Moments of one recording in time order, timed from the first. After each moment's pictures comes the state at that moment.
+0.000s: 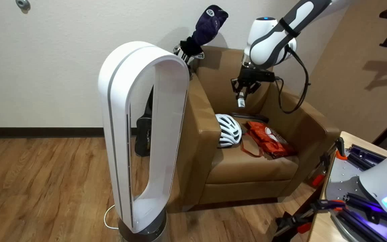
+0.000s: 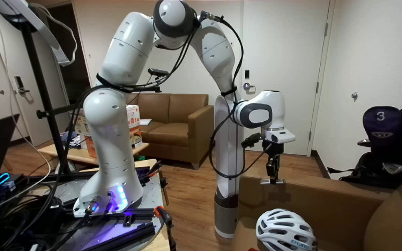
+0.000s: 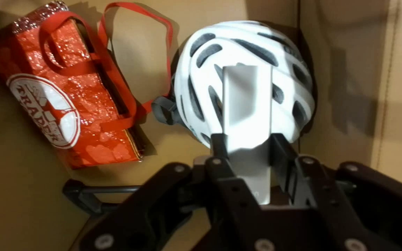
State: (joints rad) arm 0.14 0.53 -0.31 -2.14 0.05 2.69 0.71
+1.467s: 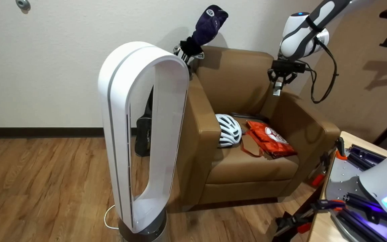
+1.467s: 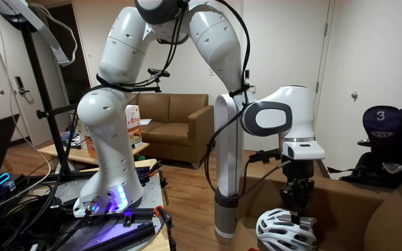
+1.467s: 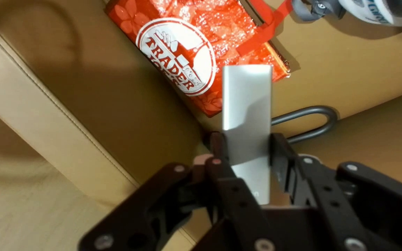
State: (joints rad) arm -0.02 0.48 -0.52 -2.18 -0.08 2.67 0.83
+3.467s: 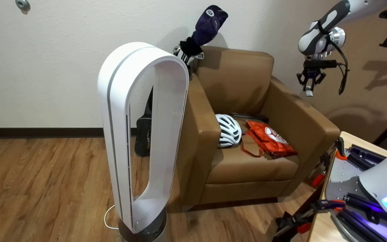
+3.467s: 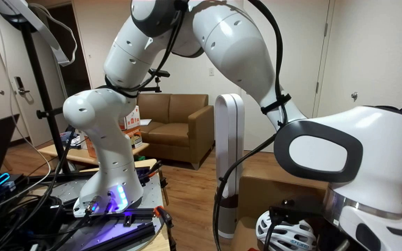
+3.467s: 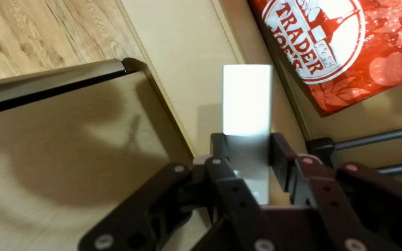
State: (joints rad) arm -0.47 0.67 -0.45 -1.83 -0.03 2.36 0.34
